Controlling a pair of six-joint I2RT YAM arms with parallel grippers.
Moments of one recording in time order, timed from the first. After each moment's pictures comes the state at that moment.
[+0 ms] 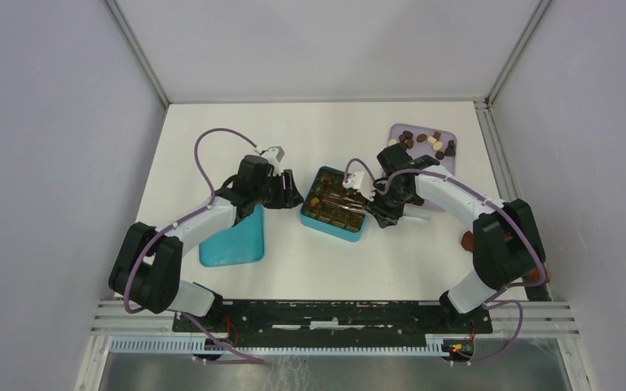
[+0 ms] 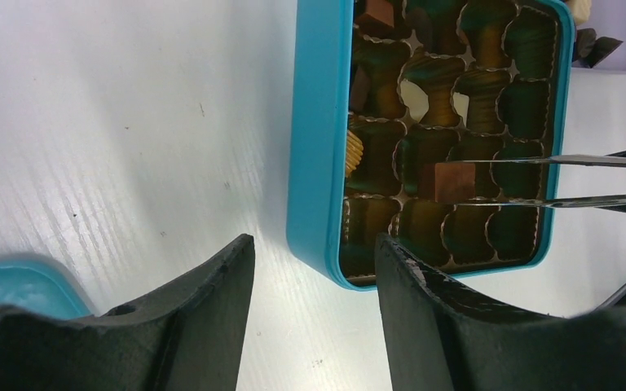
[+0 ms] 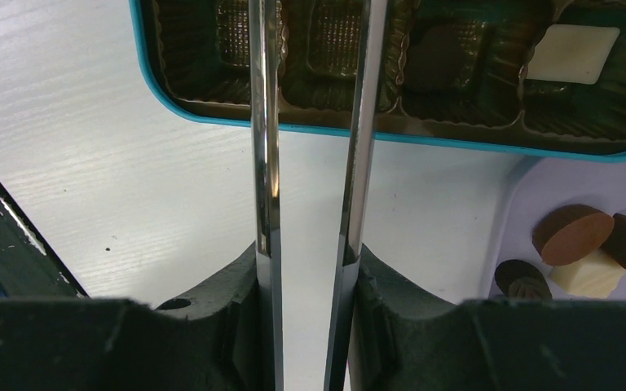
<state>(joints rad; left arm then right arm) -0.43 1.43 0.78 -0.05 0.24 -0.41 0.45 1.60 1.12 -0.86 -0.34 -0.75</state>
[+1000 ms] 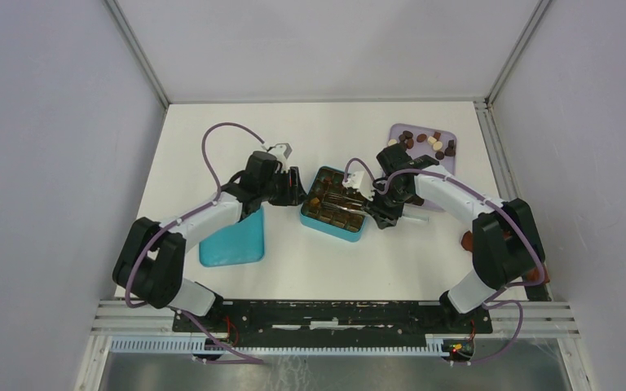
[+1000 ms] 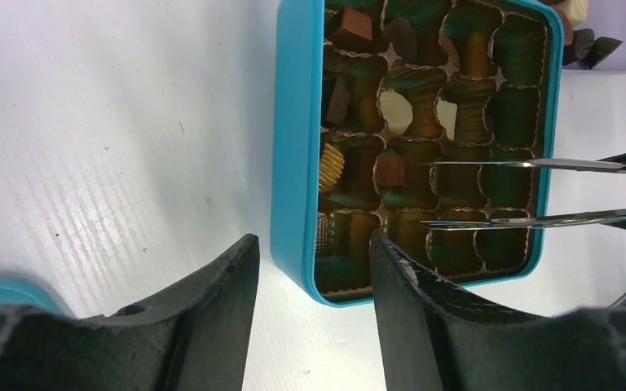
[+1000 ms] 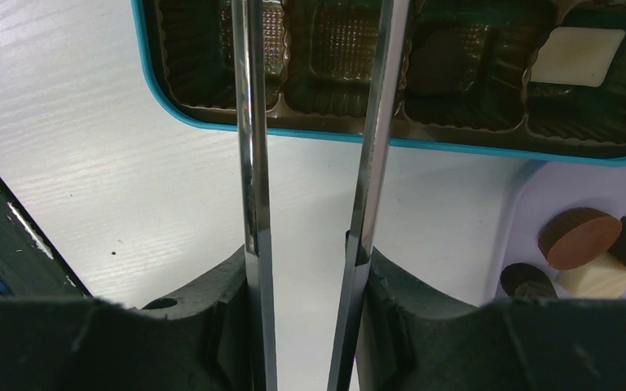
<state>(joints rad) -0.49 1.47 0.85 -0.08 0.20 -0.41 0.45 1.60 1.12 -0.85 -0.34 -0.73</state>
